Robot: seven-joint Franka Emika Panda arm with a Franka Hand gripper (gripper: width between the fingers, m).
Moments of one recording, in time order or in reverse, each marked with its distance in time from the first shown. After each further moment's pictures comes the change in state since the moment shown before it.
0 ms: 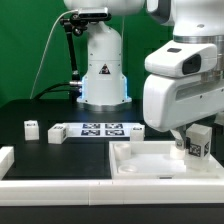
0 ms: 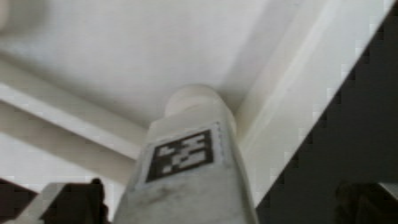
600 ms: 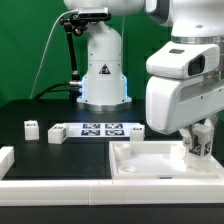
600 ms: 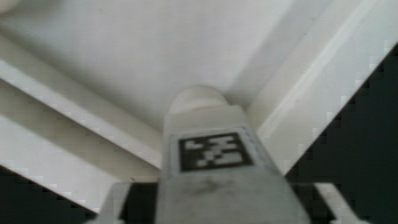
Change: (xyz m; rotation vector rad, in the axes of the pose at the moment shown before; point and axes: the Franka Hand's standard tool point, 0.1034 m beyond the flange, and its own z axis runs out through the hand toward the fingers) arm -0.001 0.001 0.001 0.000 -0.001 -0.040
